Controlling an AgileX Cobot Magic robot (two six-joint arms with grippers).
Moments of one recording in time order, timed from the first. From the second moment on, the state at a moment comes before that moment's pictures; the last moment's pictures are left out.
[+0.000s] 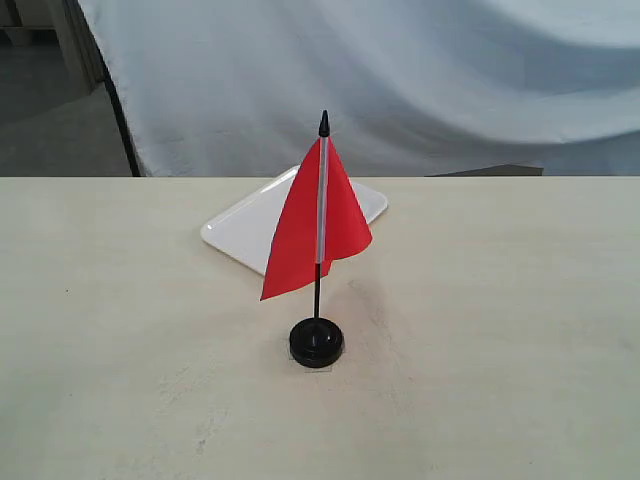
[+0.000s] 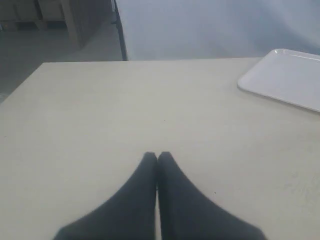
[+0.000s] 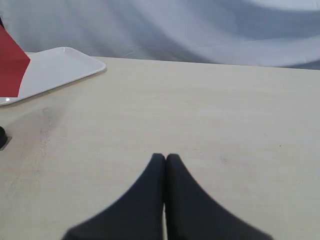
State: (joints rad) left arm 0.01 0.00 0.00 0.03 0.35 0.01; right arm 0.12 0.00 0.00 -0.29 0.35 0.26
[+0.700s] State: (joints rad) left arm 0.01 0.00 0.00 0.03 0.35 0.01; right arm 0.12 0.00 0.00 -0.38 0.23 0.26
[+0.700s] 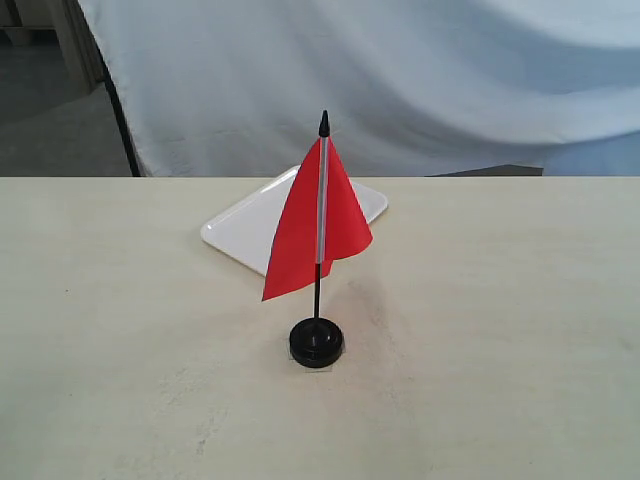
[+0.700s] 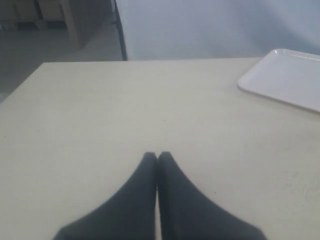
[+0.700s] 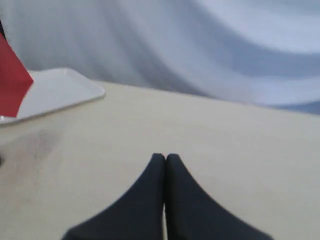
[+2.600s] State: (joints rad) left arm 0.01 0.00 0.00 0.03 0.35 0.01; right arm 0.12 2.08 -0.73 -1.15 -1.21 0.50
